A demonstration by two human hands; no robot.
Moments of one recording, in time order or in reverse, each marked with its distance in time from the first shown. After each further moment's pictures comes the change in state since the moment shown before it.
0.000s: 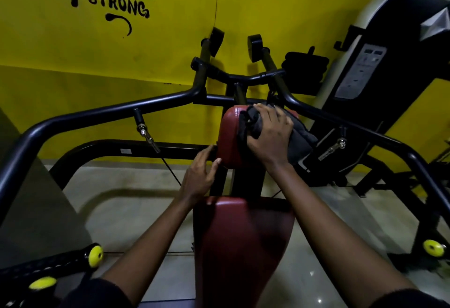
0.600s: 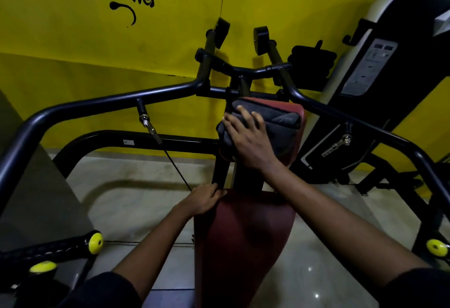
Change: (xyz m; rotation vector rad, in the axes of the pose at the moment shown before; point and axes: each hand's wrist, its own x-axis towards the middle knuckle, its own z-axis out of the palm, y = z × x) left_hand -0.044 -0.053 0.036 0.328 -0.591 -0.083; right_hand -0.020 -0.017 0.022 -0.321 -0.093 -0.608
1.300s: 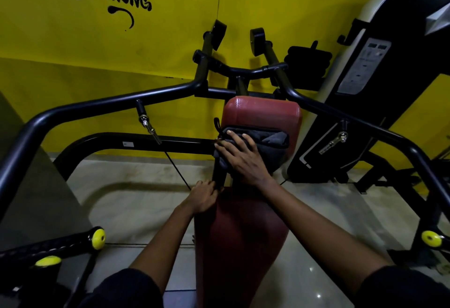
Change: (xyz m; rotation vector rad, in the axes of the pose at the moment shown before) left_hand -0.007 0.012 -0.003 0.069 0.007 -0.082; right_hand -0.043 -0.026 0.034 0.030 0.029 -0.082
